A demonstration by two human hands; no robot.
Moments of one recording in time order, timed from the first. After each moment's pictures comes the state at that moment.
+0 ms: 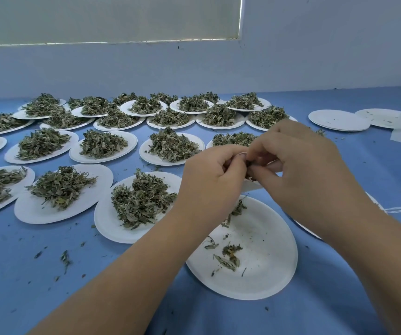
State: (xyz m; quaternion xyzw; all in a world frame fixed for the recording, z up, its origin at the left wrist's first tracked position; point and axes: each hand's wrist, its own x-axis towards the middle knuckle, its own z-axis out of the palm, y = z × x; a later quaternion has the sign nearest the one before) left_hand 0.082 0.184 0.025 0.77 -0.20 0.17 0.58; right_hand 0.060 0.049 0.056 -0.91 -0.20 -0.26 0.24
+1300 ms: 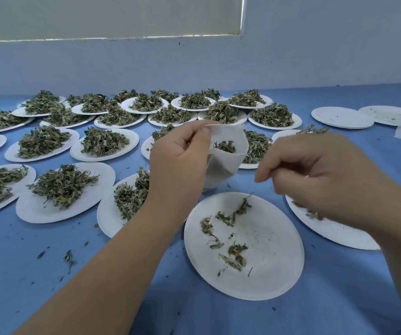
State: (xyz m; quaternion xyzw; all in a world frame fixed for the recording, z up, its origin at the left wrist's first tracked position) left_hand 0.095 0.214 0.032 0.69 -0.11 0.23 0.68; right_hand 0.061 0.029 0.060 -0.88 -0.27 -0.15 0.35
